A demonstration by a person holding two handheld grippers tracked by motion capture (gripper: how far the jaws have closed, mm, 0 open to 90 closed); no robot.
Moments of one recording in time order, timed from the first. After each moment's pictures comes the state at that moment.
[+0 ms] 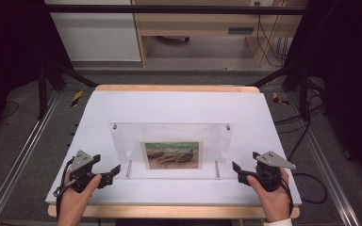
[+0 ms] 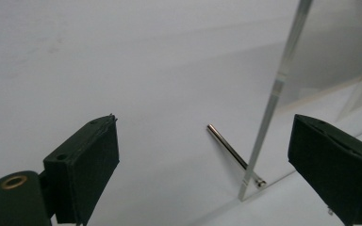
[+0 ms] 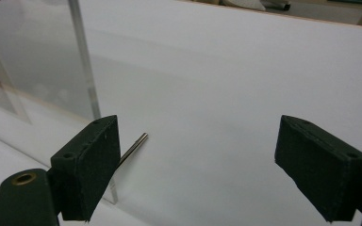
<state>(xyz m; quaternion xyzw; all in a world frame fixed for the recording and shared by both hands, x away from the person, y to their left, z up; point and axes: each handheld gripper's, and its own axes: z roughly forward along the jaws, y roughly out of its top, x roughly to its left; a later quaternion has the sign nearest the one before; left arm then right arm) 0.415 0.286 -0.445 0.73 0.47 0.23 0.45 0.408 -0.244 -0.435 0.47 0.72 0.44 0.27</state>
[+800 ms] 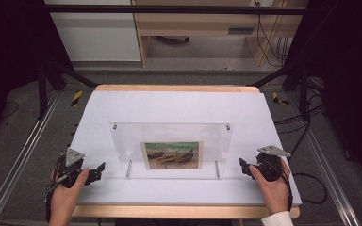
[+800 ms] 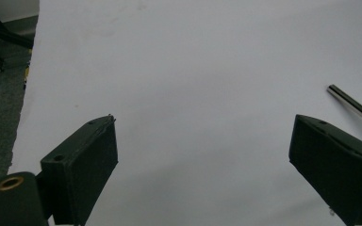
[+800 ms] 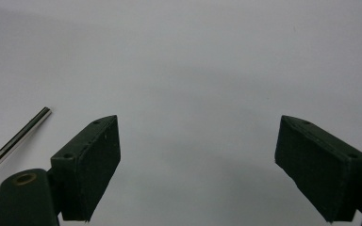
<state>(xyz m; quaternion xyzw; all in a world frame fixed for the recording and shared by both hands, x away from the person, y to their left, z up) 0.432 0.320 -0.461 0.74 0.51 0.28 0.33 0.446 -0.265 -0.465 0.55 0.71 0.34 0.26</state>
